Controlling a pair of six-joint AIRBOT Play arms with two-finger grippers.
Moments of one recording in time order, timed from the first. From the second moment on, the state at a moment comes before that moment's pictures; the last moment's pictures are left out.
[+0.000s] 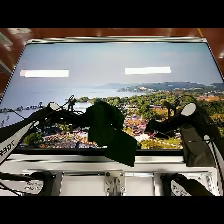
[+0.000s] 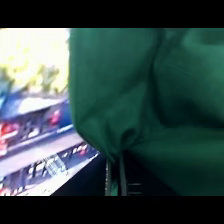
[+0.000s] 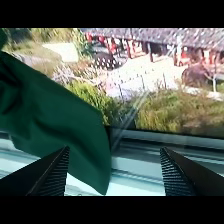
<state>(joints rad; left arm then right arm) -0.20 -1.57 0.85 0.62 -0.88 -1.36 0.00 -1.17 0.74 -1.08 1.29 1.57</state>
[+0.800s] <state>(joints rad) -0.16 -1.37 0.88 0.63 -0.94 -1.25 0.20 -1.39 0.66 -0.76 1.00 1.42</state>
